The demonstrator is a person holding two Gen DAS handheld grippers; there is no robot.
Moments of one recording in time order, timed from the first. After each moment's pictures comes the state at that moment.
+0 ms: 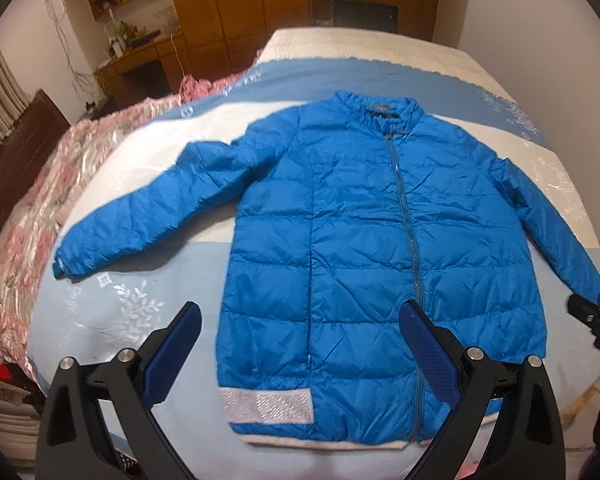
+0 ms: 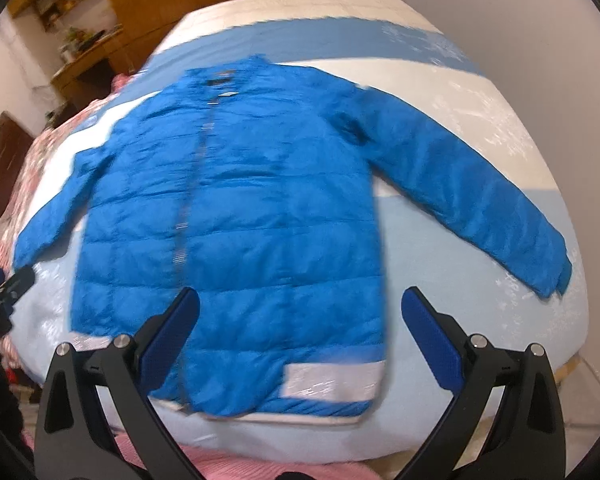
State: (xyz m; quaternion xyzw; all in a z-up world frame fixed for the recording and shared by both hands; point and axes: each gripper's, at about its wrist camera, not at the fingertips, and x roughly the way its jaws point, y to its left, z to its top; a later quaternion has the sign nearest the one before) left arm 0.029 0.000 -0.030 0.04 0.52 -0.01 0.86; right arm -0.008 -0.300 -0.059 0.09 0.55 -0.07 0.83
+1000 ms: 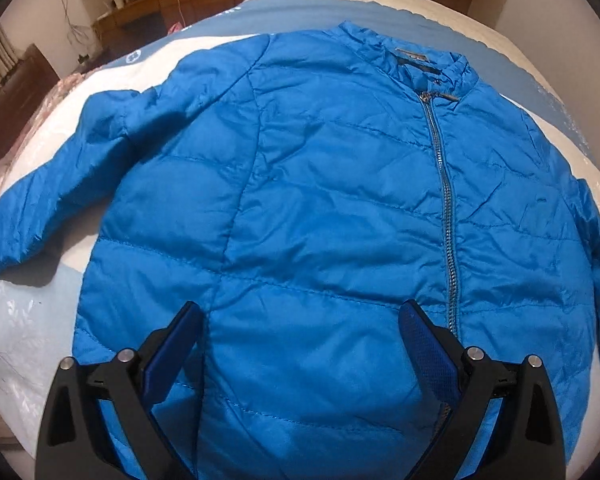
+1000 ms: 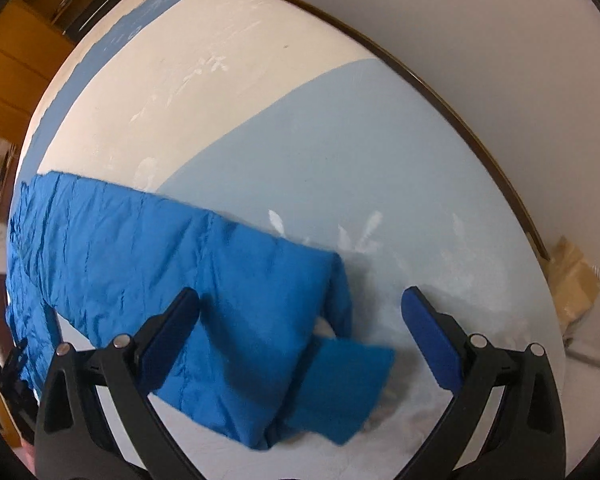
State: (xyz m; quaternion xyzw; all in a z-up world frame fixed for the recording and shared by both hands) left arm 0.165 -0.053 -0.177 -0.01 0.56 0.02 0.83; right arm -0.032 -0.716 -0.204 0.27 0.59 -0.16 0.74
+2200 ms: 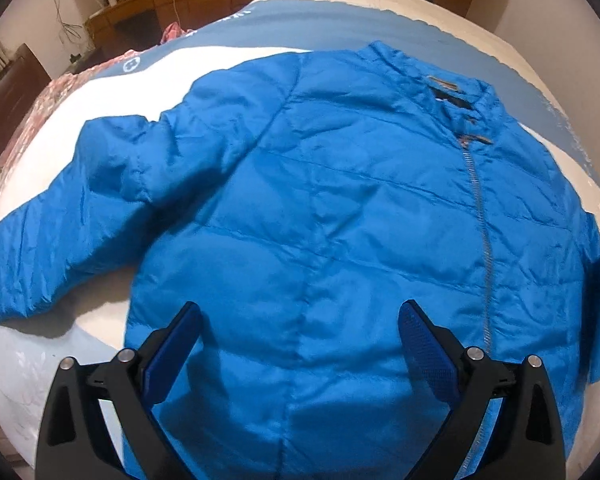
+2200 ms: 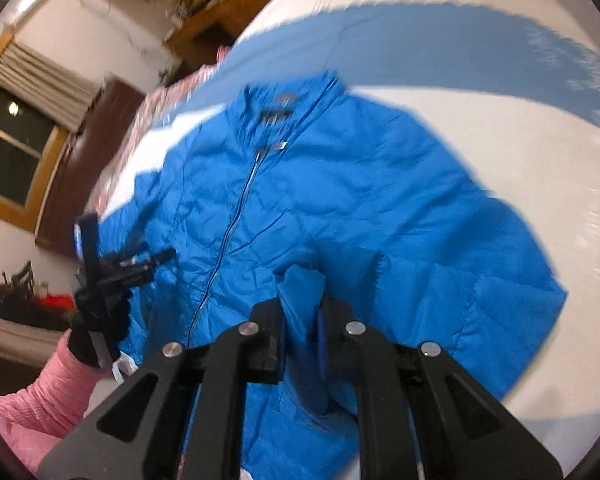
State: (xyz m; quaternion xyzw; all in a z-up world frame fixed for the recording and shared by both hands) left arm 0.217 -0.005 -0.169 -0.01 0.57 0.00 0.82; right arm 0.231 -0.358 -0.113 0.12 0.60 0.23 0.75
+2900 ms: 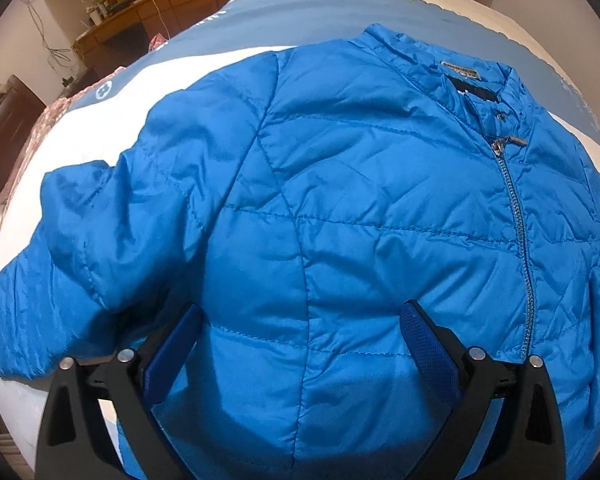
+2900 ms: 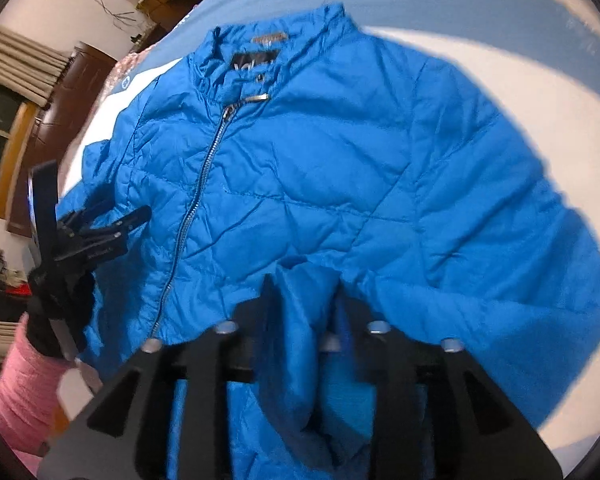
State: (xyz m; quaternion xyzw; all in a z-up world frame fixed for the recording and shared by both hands) left arm 0.271 -0.023 -0.193 0.04 0.58 0.00 0.81; right arm 0.240 -0.326 -0.144 0.05 0.62 0.19 0.76
